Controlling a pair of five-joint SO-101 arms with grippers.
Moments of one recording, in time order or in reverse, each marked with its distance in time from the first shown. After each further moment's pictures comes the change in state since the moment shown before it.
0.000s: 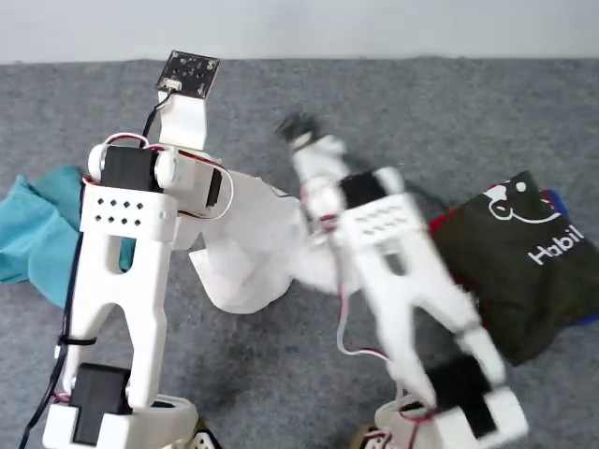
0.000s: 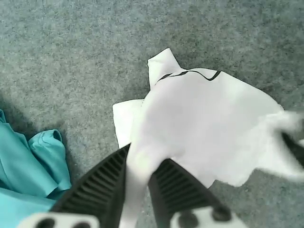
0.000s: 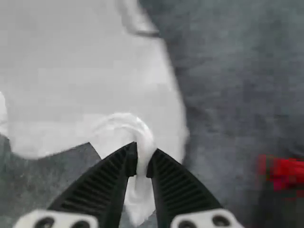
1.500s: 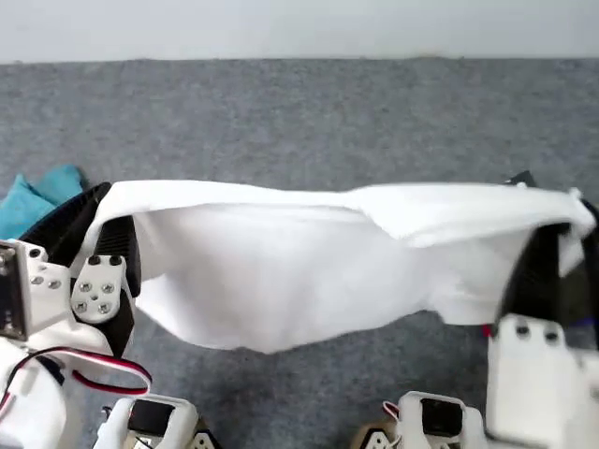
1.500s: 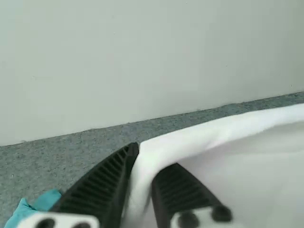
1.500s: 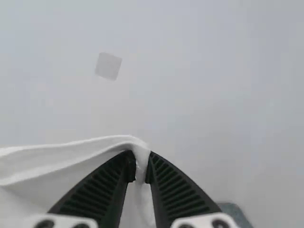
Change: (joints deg) left arm 0.3 -47.7 -6.2 3.6 0.0; right arm 29.5 -46.1 -43.5 14.0 2.5
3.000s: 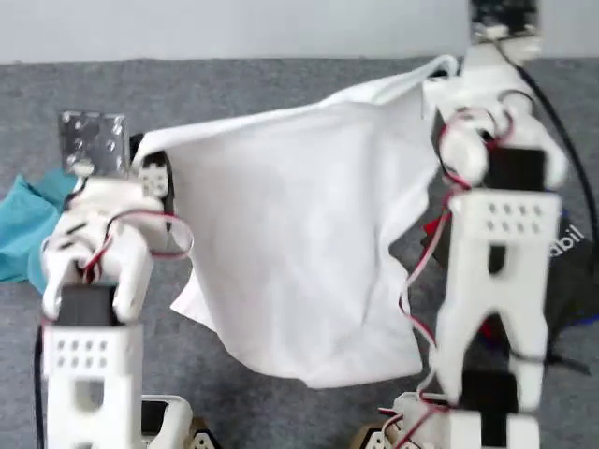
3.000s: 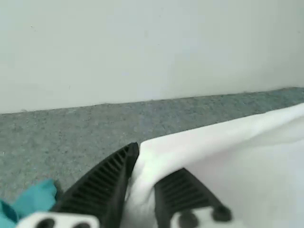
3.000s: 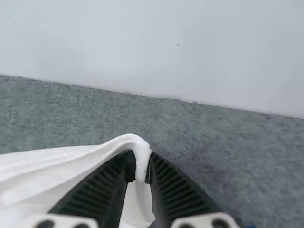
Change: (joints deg) left arm -8.8 9.1 48.7 -54.2 0.0; right arm -6.2 48.9 22.3 -33.9 -1.5
